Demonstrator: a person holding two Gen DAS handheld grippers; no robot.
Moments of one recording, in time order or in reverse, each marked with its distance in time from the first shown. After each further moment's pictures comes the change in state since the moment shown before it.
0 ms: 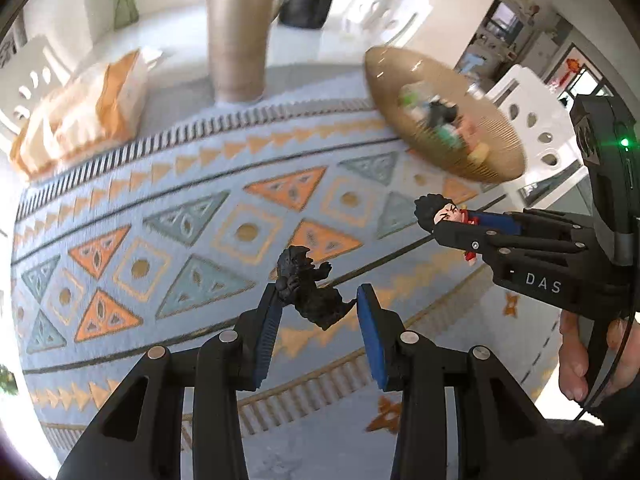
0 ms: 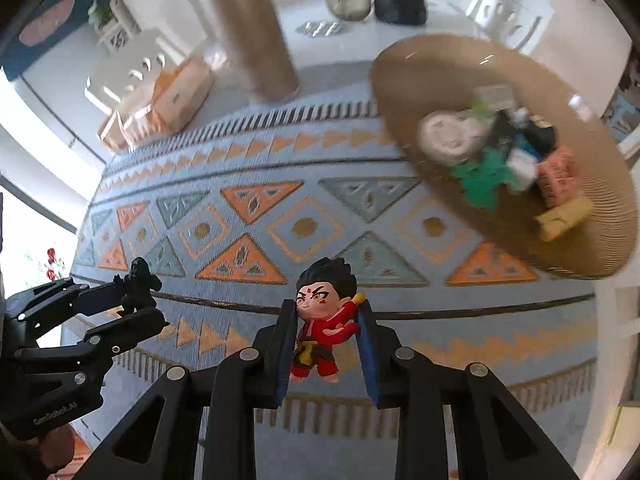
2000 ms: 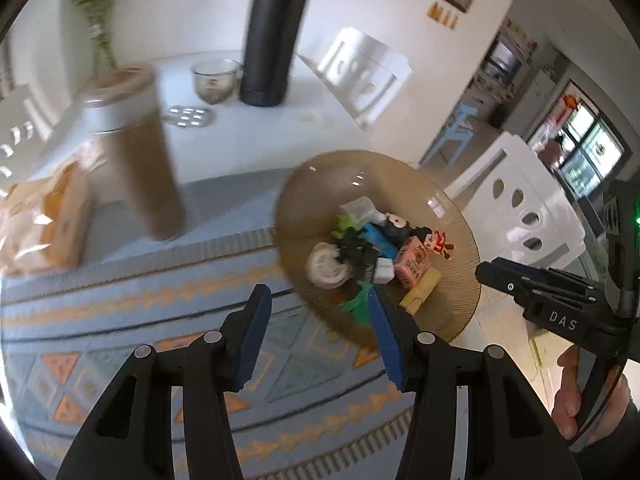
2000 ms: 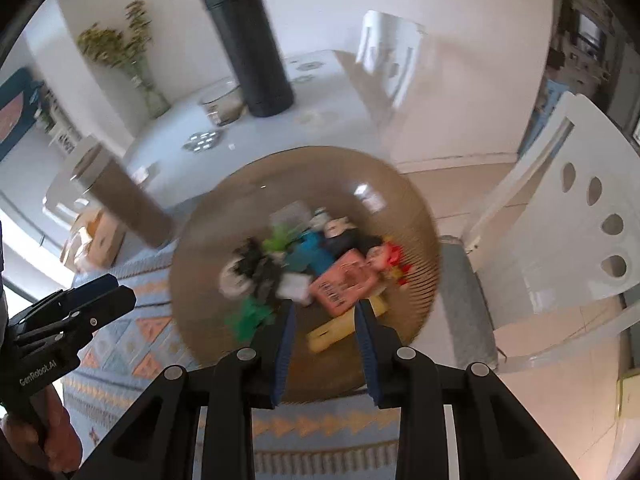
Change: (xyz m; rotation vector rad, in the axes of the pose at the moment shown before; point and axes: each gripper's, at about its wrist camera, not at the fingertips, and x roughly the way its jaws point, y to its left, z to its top) left arm 0.000 -0.076 0.122 -0.065 -0.162 -0.007; right arm -0.085 -0.143 0.071 0.153 -0.147 -0.090
